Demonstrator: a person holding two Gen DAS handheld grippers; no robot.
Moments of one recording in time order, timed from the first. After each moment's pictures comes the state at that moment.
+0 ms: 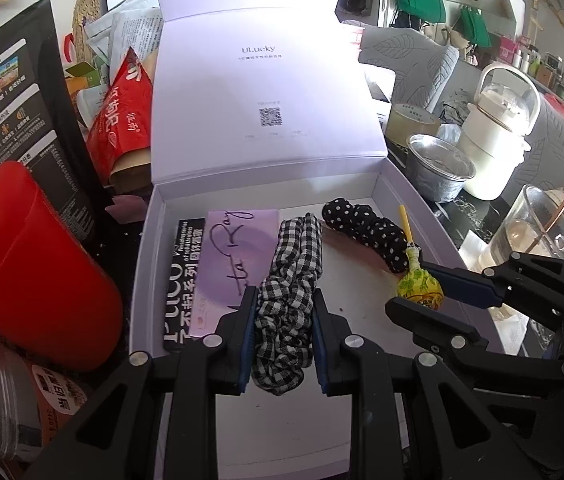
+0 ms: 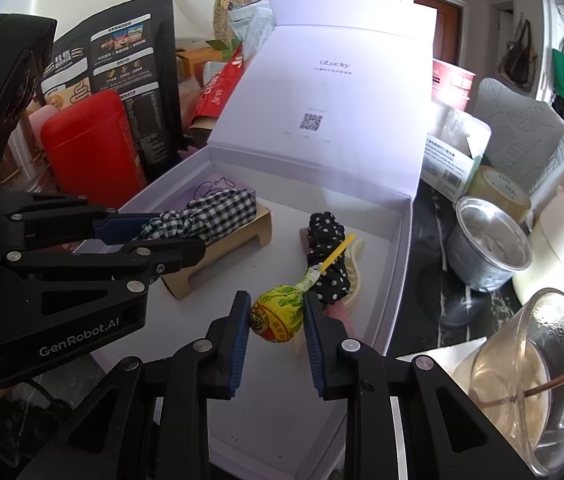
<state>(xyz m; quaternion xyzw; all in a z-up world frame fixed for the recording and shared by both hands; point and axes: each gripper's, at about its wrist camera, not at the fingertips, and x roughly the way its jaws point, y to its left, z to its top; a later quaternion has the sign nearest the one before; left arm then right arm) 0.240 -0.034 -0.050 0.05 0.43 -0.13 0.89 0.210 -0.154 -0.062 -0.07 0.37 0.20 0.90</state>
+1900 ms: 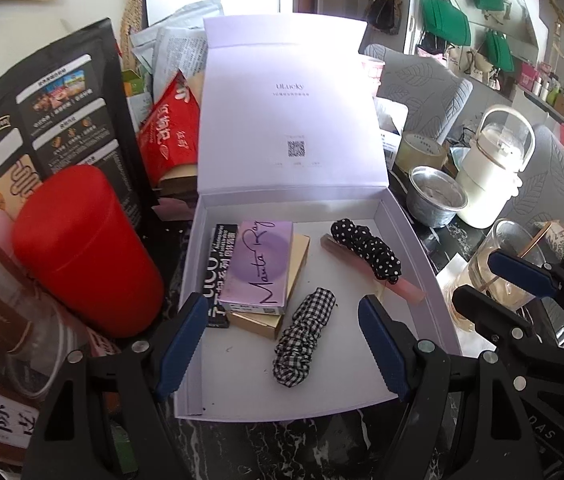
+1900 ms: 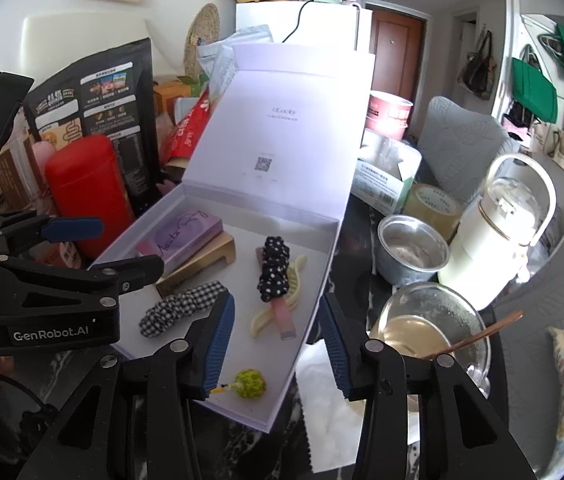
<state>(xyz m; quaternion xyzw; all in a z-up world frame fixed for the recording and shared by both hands) 0.204 -0.019 -0.001 0.02 0.41 -0.07 0.91 0.166 -0.178 -0.003 -0.07 0.35 0.14 0.93</state>
